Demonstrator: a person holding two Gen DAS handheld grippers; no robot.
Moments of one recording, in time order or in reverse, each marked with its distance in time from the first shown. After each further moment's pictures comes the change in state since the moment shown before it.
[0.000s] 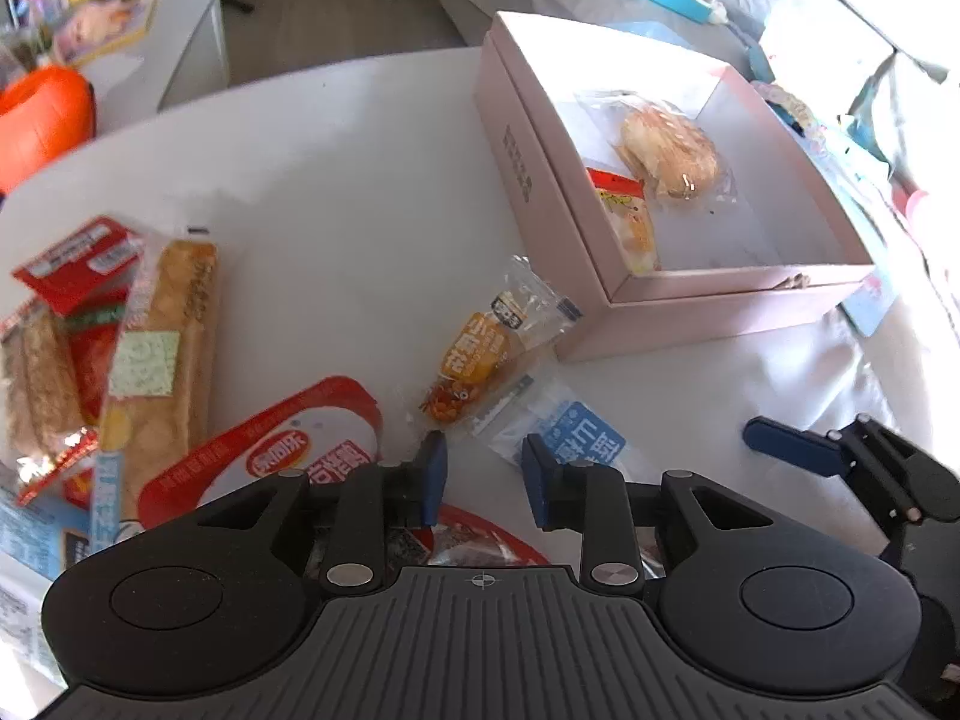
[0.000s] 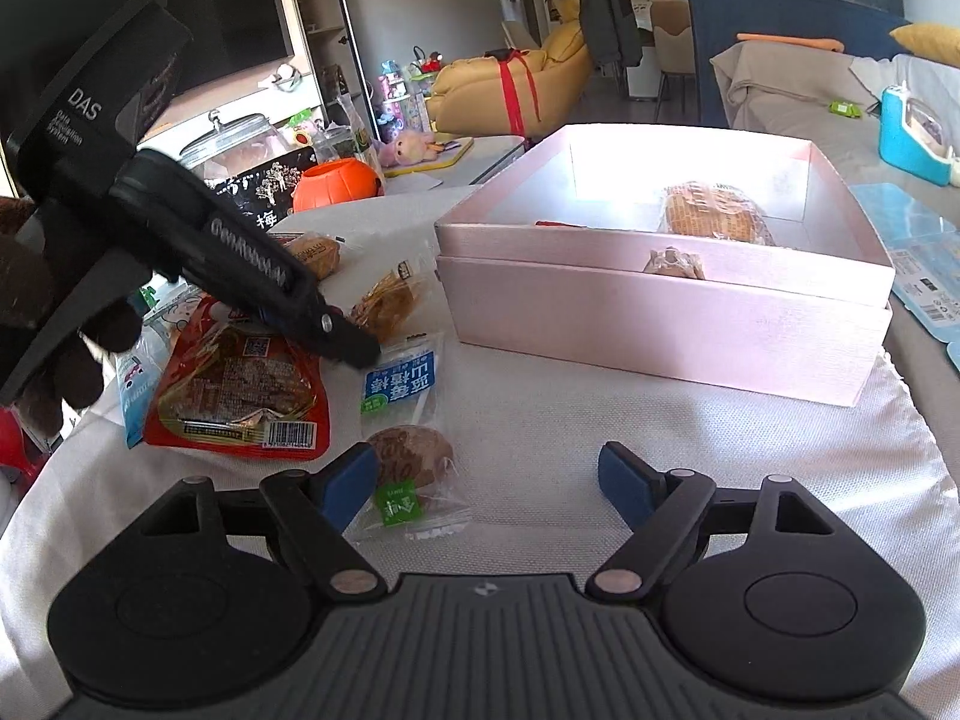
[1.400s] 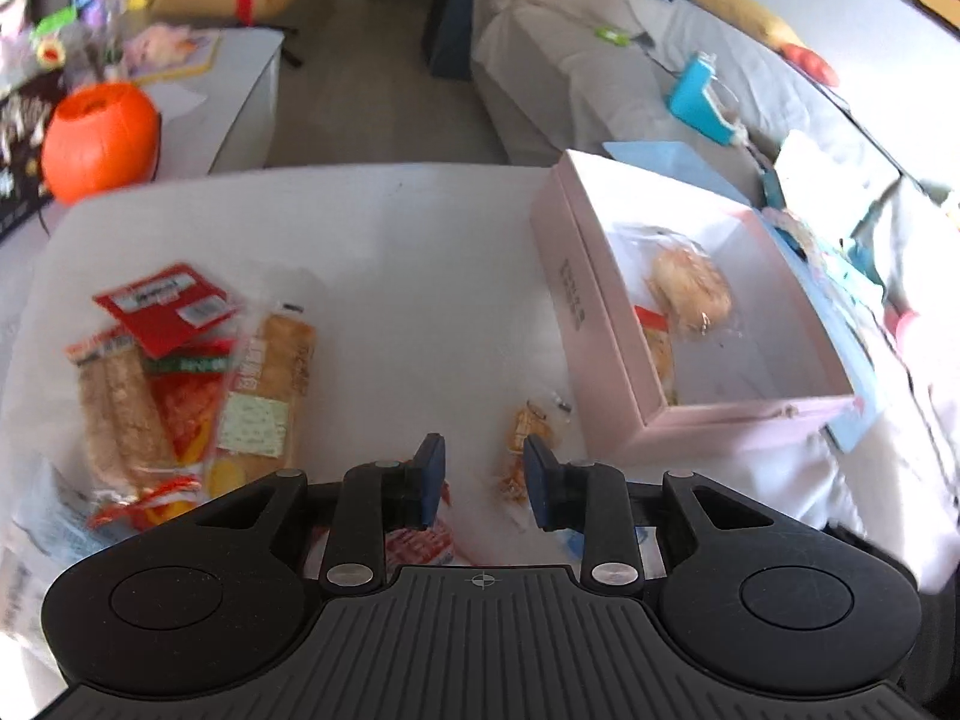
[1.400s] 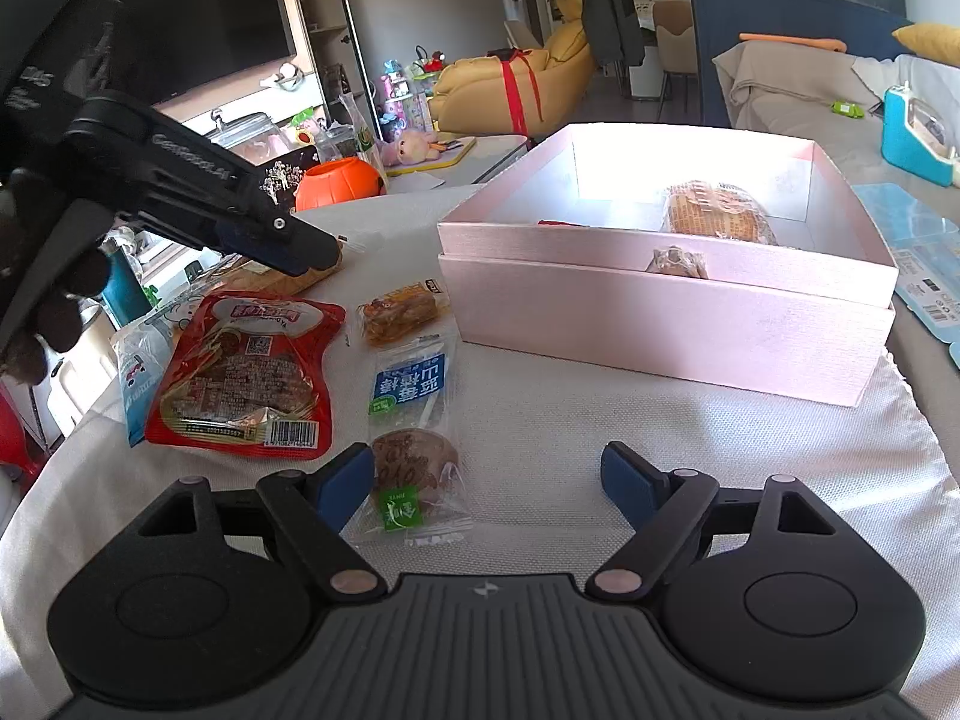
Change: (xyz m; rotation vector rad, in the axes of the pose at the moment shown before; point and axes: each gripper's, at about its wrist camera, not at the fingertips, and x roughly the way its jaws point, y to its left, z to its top) left arm -0.035 0.035 0.004 -0.146 -0.185 -0.043; right arm 0.000 0.000 0.000 -0.003 0.001 0.002
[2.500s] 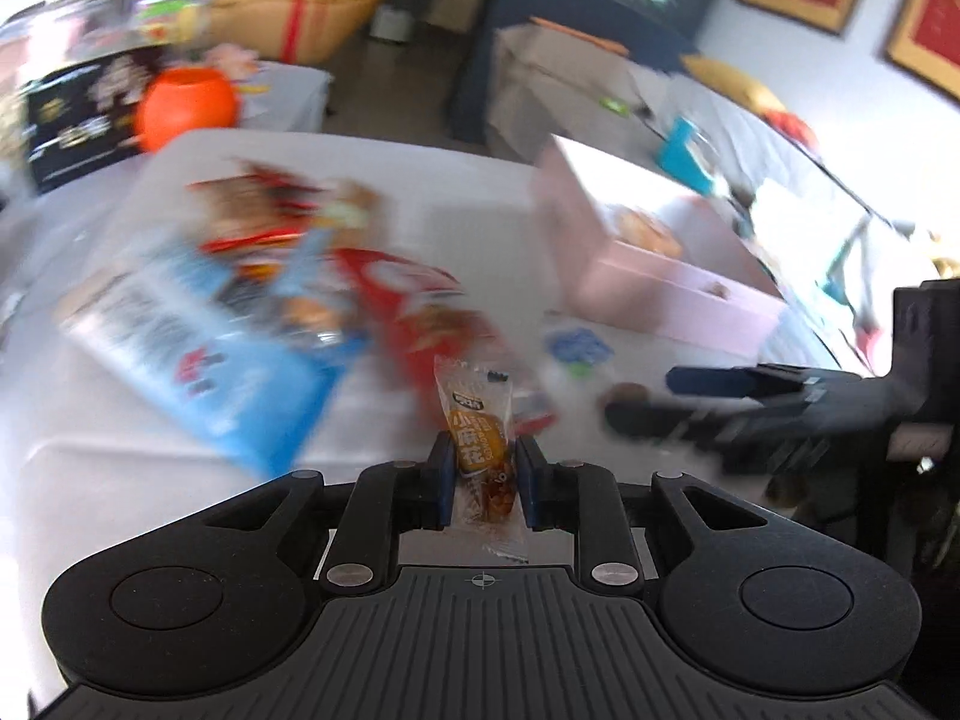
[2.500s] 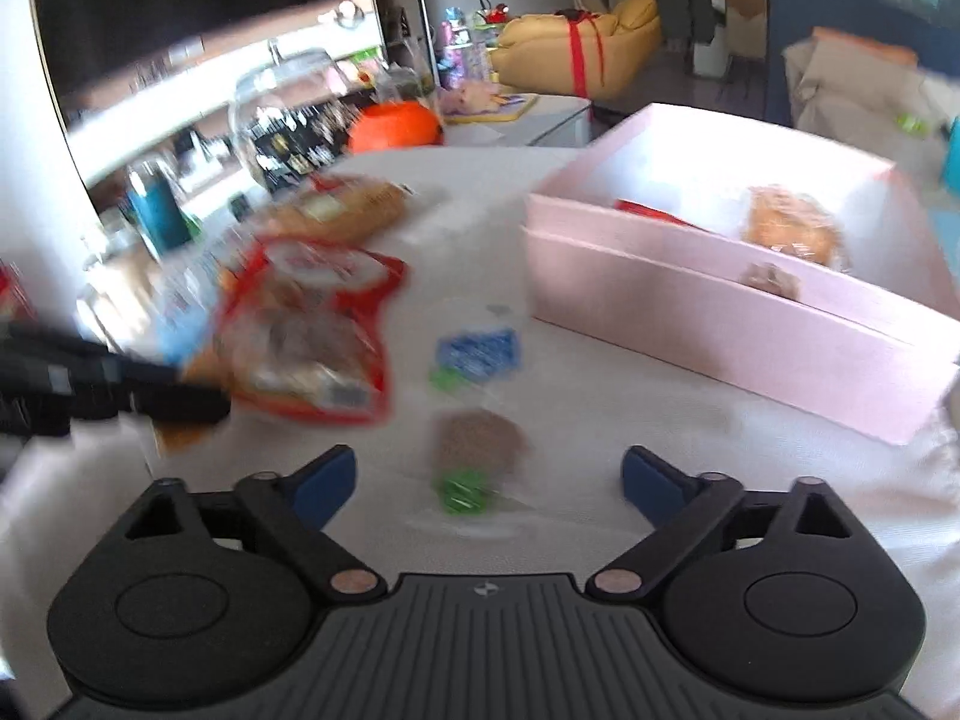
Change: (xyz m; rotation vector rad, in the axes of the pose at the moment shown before) left arm -0.092 0.009 -0.155 -0.077 -0.192 0.014; right arm 0.008 0.023 0.026 -0.049 0.102 0.144
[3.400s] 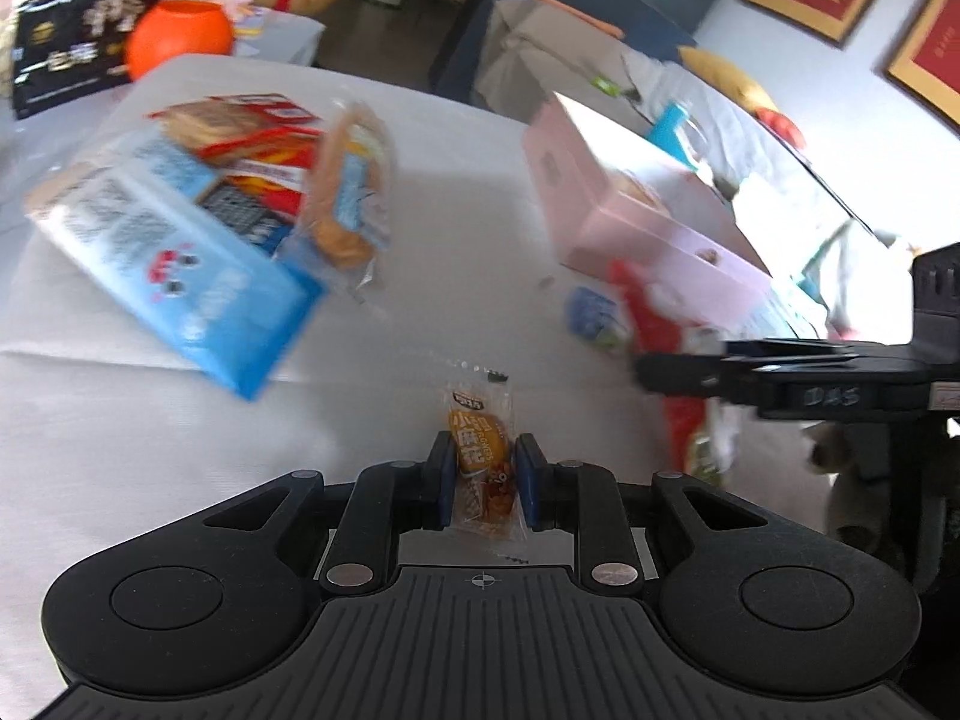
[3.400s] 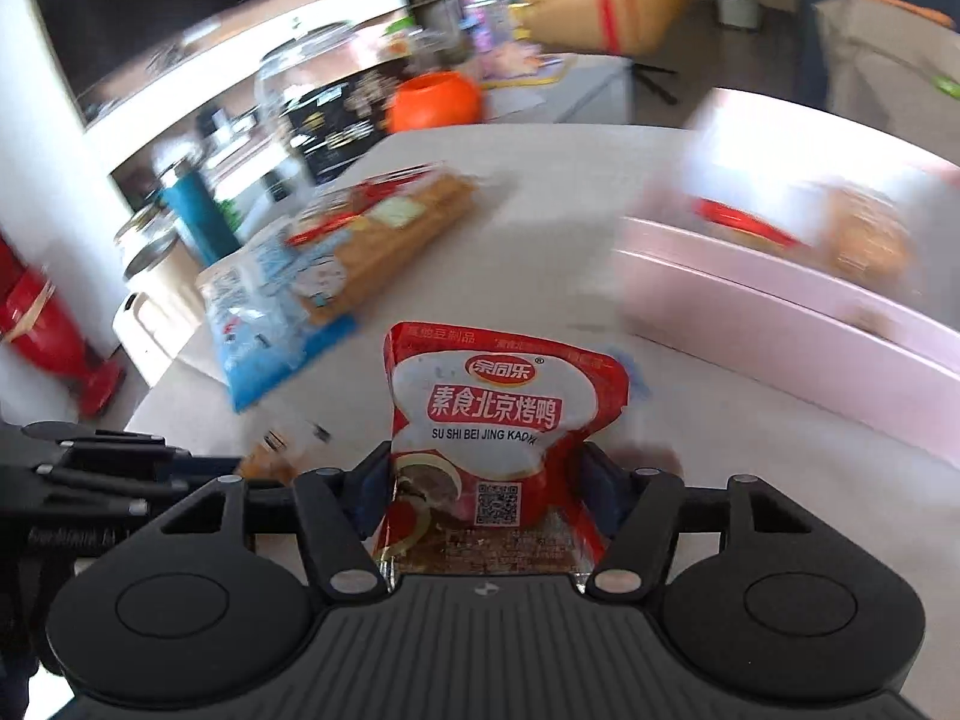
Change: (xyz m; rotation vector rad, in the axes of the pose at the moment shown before) left arm 0.026 -0.001 -0.019 -0.042 0.078 -0.103; right arm -0.017 0.003 0.008 0.013 0.096 -0.031
